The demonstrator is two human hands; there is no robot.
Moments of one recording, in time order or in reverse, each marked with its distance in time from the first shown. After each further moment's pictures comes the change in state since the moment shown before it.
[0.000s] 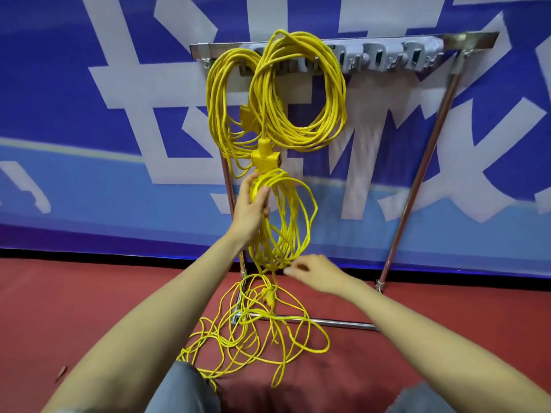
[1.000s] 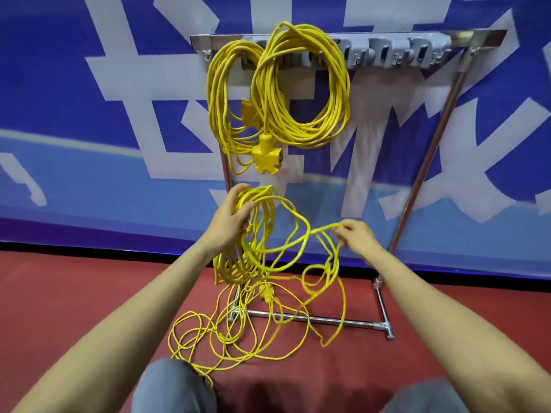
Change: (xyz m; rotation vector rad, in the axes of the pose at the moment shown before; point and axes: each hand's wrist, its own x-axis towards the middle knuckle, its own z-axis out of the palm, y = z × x) left_hand -0.012 -0.007 -0.046 0.316 -0.103 0.067; right_hand 0.030 0.070 -0.056 0.250 0.325 0.313
